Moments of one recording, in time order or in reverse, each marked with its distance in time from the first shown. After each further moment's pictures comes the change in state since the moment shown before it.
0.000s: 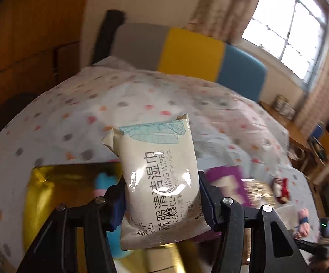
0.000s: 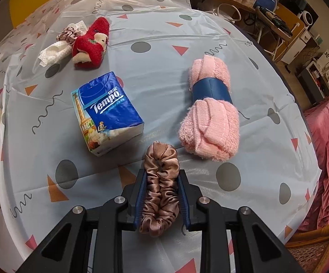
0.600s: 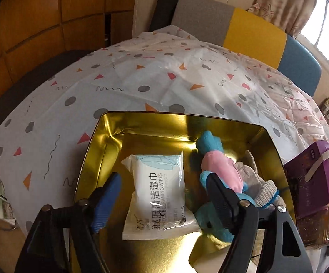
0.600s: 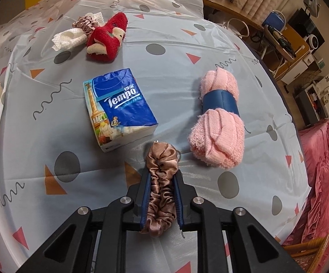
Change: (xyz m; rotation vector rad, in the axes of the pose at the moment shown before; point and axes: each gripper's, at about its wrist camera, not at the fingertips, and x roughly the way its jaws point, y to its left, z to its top) left arm 0.029 0.103 -0.056 -0.117 0.118 0.229; right arm -0.008 0.032 -0.011 -0.122 -0.039 -0.071
